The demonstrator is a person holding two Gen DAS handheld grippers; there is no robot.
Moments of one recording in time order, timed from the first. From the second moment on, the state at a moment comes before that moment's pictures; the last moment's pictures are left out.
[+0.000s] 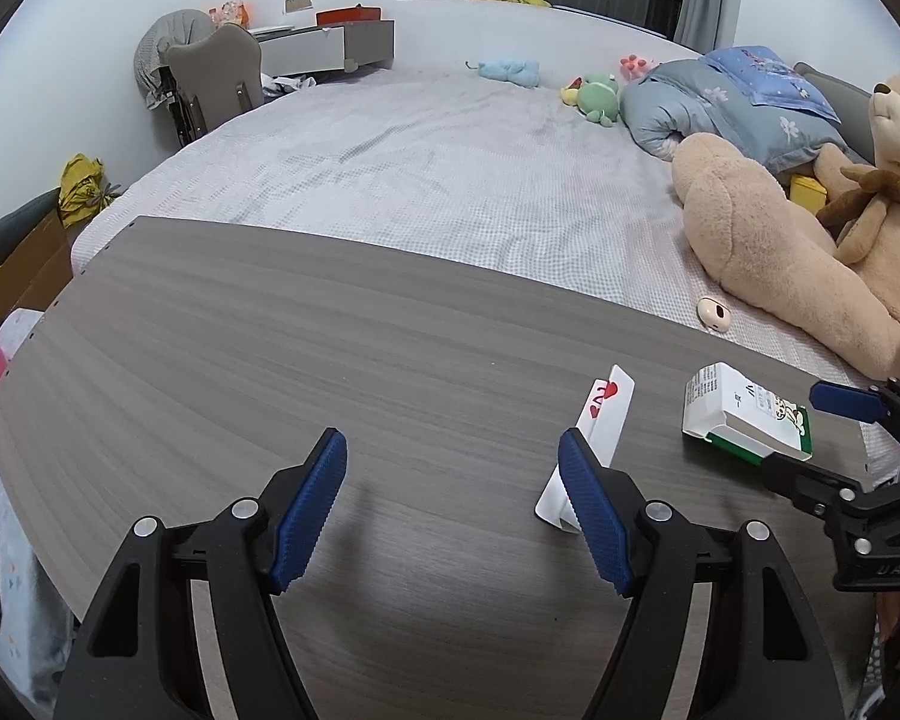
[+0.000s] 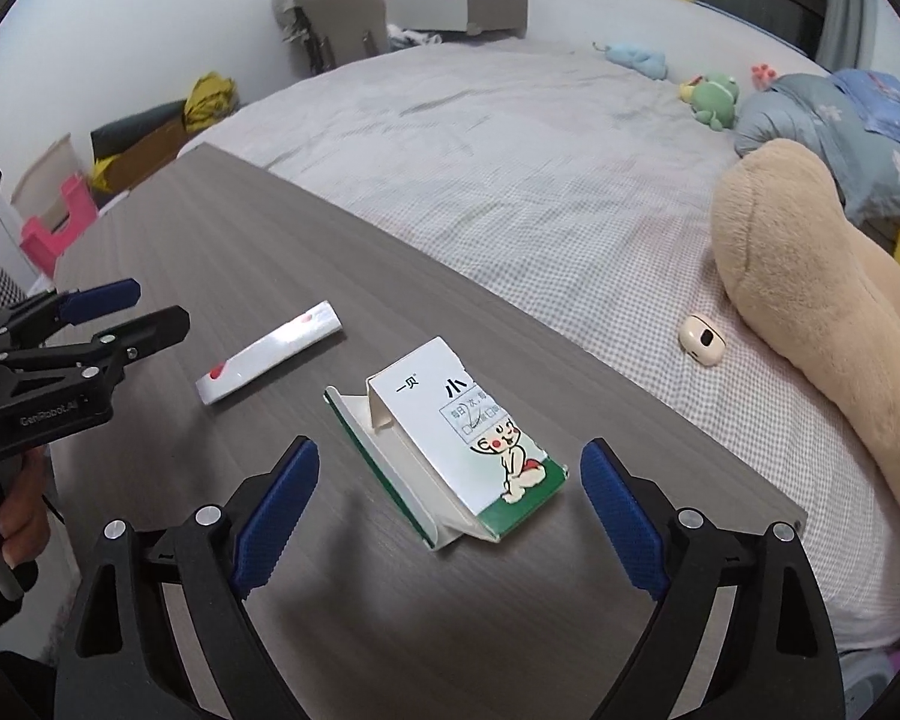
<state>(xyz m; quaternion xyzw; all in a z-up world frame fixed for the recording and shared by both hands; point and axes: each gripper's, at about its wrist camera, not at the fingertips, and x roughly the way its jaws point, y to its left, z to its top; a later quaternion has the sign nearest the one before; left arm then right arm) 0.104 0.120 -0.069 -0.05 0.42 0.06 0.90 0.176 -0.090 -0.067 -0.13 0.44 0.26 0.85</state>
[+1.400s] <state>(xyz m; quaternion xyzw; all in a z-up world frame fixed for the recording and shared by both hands) 0.142 0.077 -0.095 -0.03 0.47 -0.02 0.88 0.137 -0.138 -0.055 0.02 0.44 0.22 0.87</state>
